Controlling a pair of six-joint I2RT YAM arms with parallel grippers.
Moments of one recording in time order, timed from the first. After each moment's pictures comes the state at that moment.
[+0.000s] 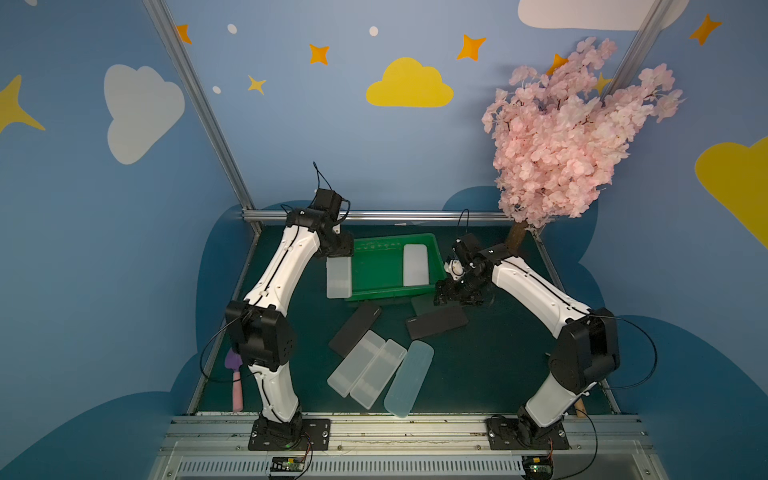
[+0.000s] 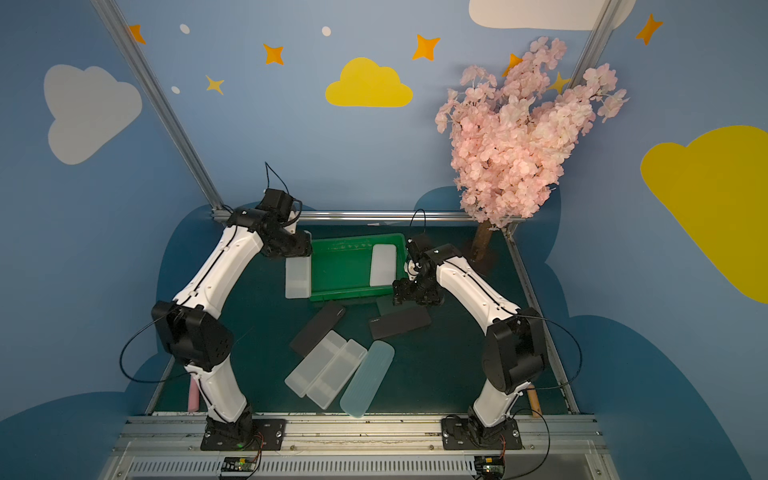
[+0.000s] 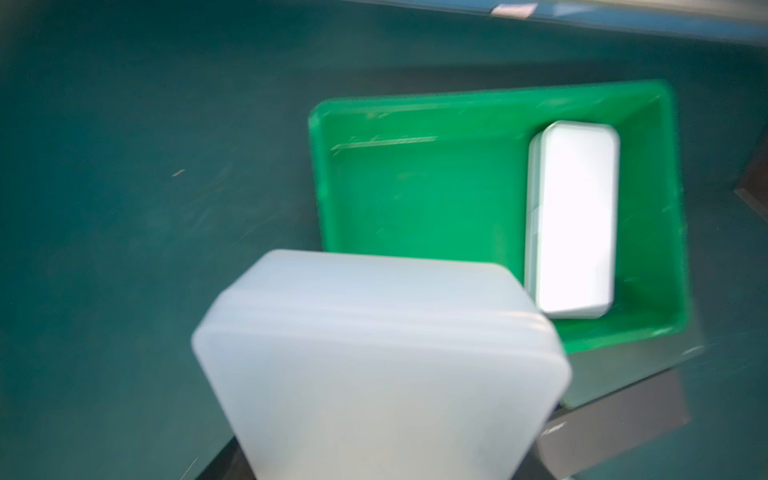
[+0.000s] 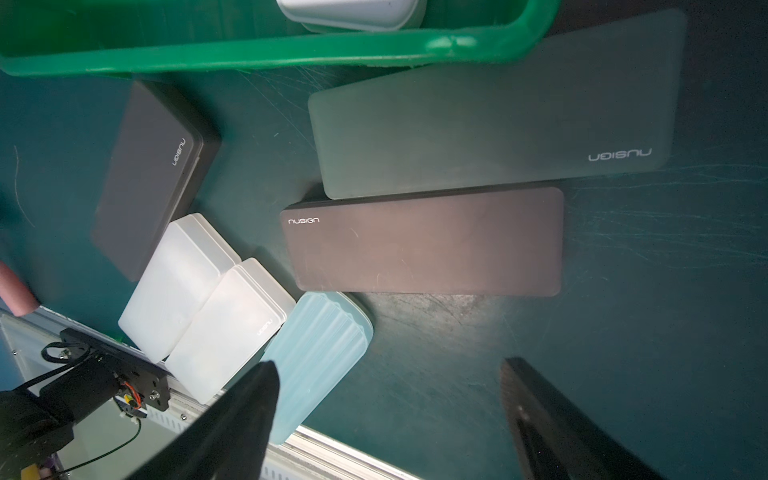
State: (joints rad) left arm -0.24 1.94 2.03 -1.18 0.02 -0.28; right arm 0.49 1.70 1.47 -1.11 -0.23 0.32
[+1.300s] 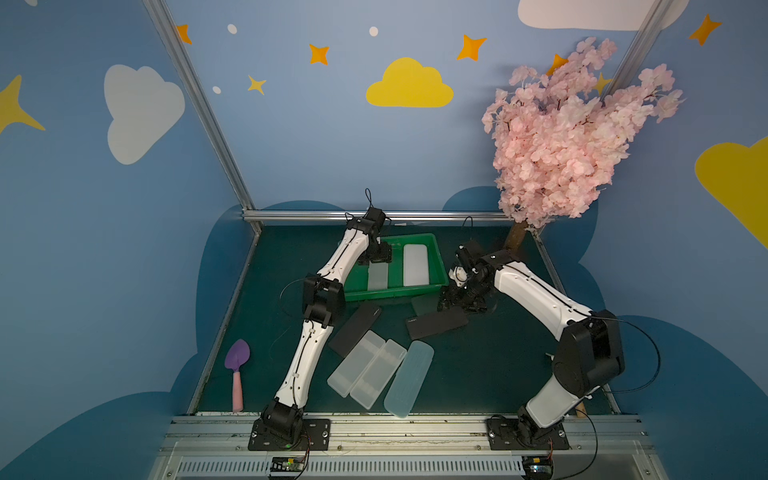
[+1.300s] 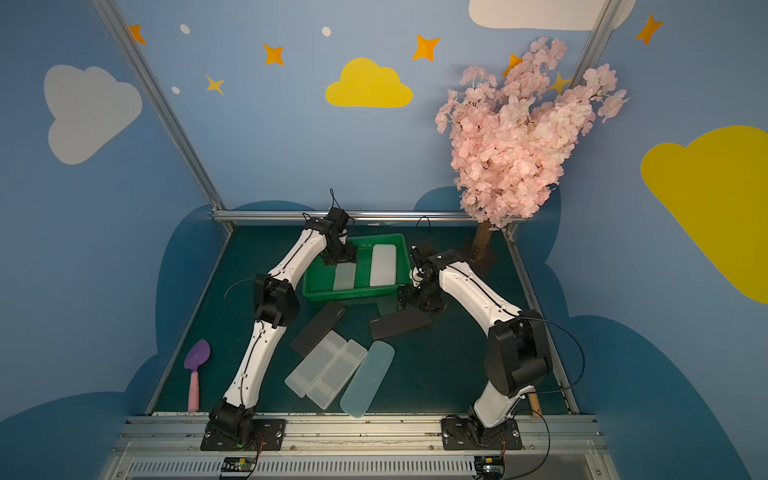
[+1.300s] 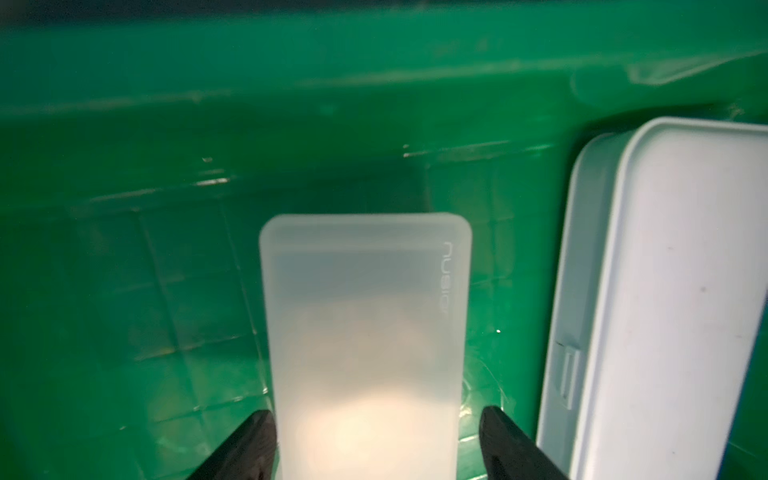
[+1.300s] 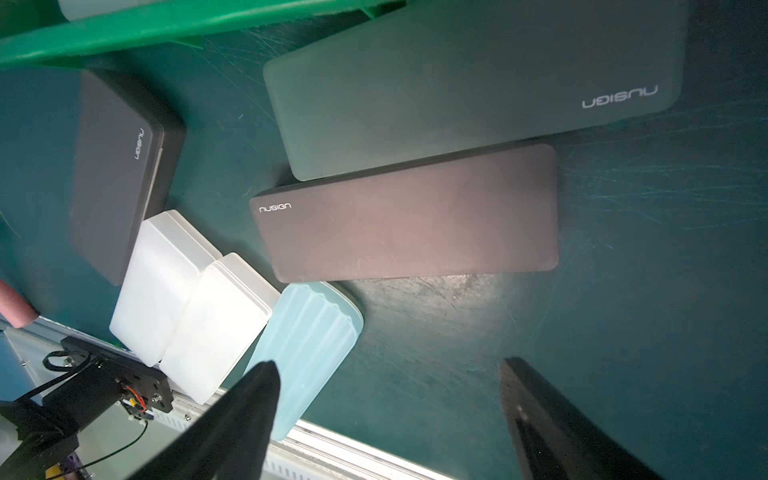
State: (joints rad) left arm -0.35 2.70 2.67 -1.23 0.10 -0.38; right arm 0.47 1.67 1.38 -1.09 -0.24 0.36
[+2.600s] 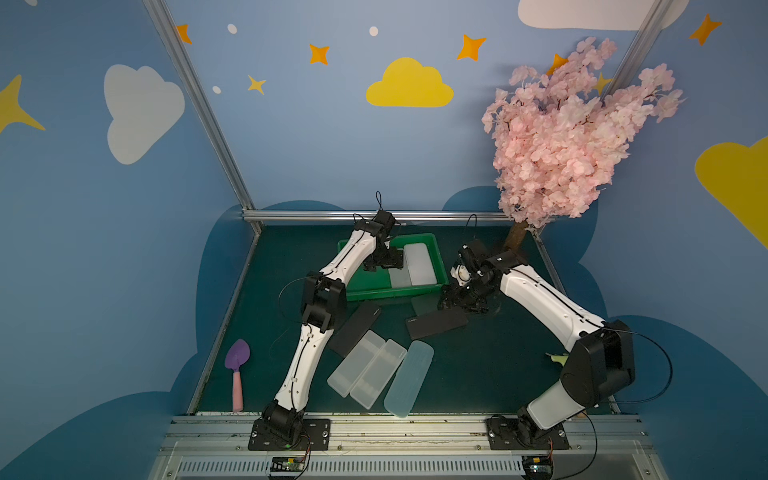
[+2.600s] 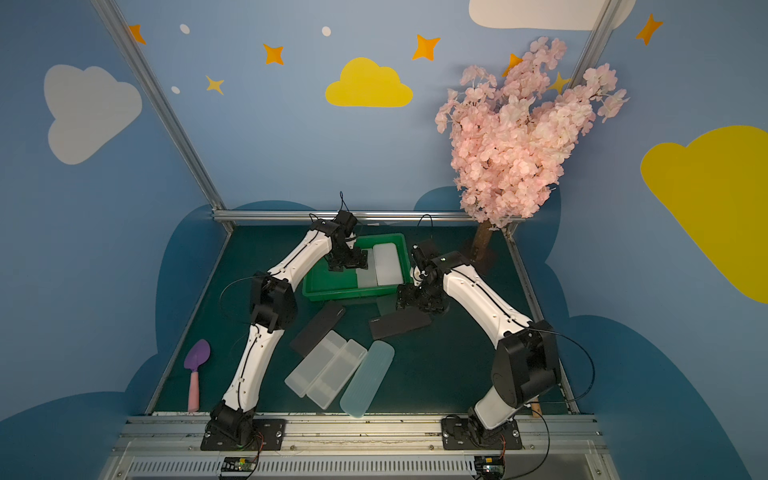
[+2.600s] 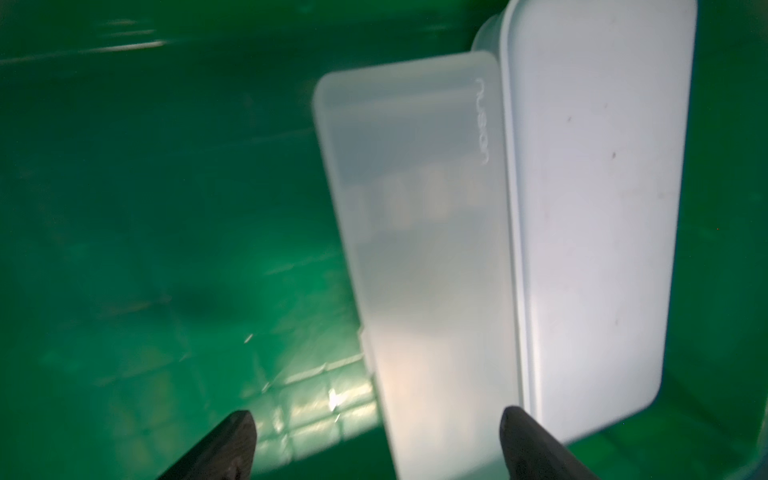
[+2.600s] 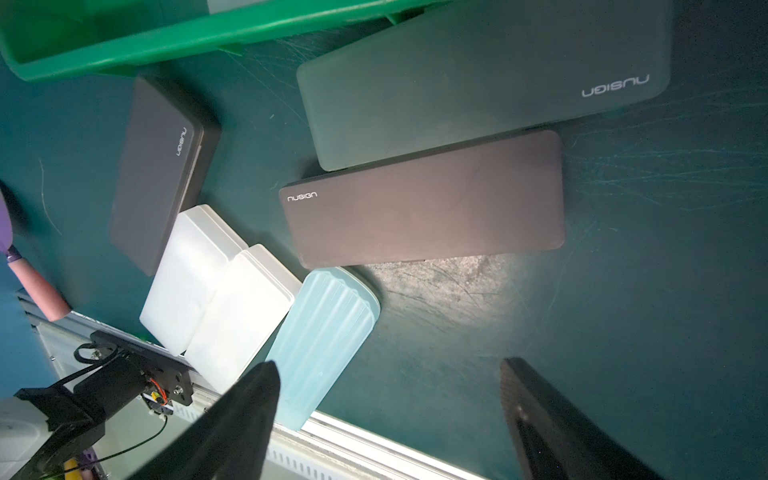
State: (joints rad) left arm -0.41 2.45 2.36 -1.18 0.11 -0.38; right arm 0.50 1.59 1.36 -1.09 -0.25 0.41
